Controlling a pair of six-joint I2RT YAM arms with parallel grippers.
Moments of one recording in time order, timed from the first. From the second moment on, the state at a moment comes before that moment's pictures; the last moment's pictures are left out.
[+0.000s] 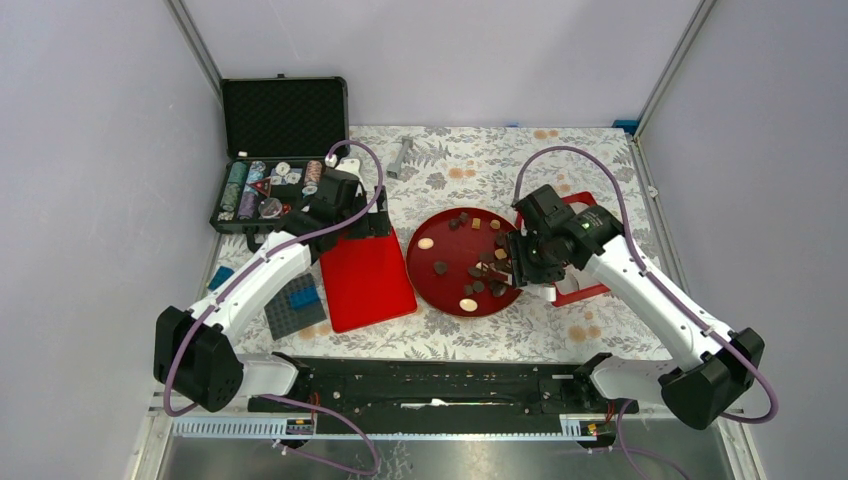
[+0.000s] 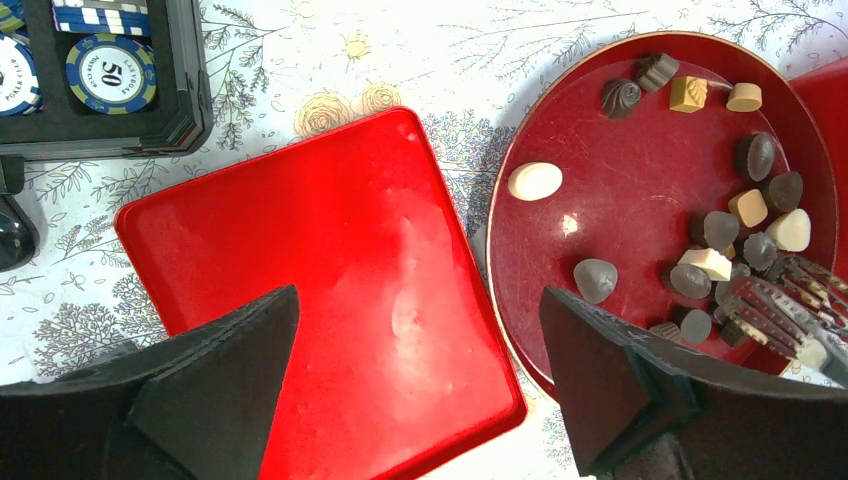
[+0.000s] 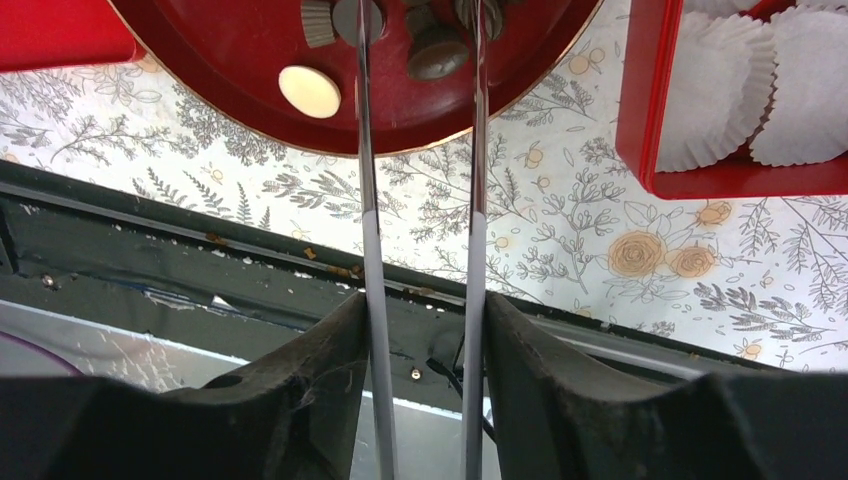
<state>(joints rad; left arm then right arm) -0.45 1.30 1.06 -0.50 -0.12 -0.41 0.60 1.23 1.23 -1.20 0.01 0.40</state>
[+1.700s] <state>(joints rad) -0.45 1.30 1.04 -0.50 -0.12 -0.42 0.66 1.44 1.25 -0.98 0.04 0.35</state>
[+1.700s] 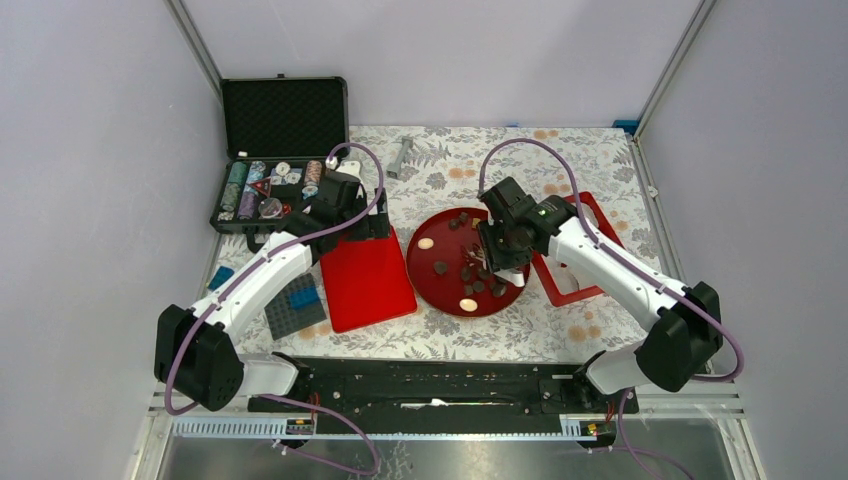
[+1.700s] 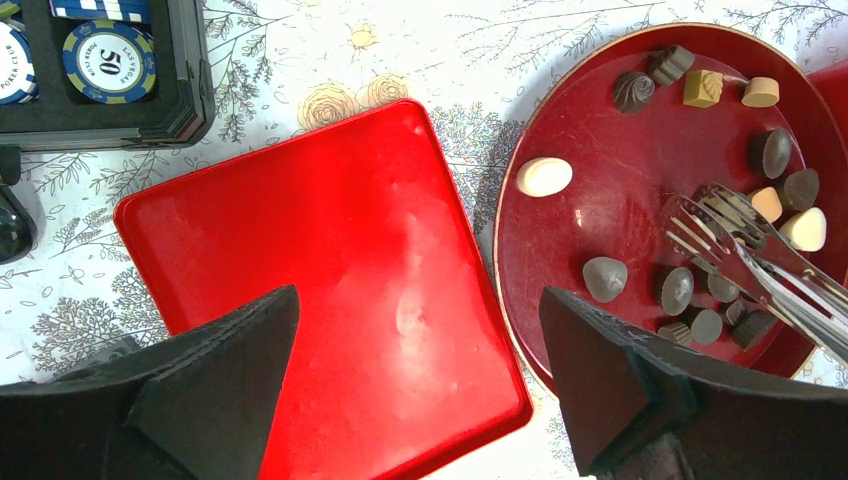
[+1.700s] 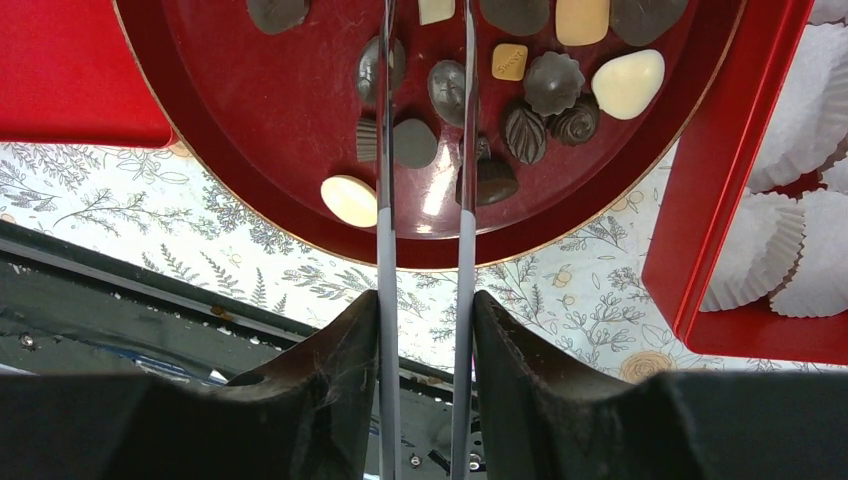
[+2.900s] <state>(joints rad) -0.45 1.30 1.04 -0.50 -0.12 -0.42 0.32 1.18 1.23 -0.97 0.29 0.39</state>
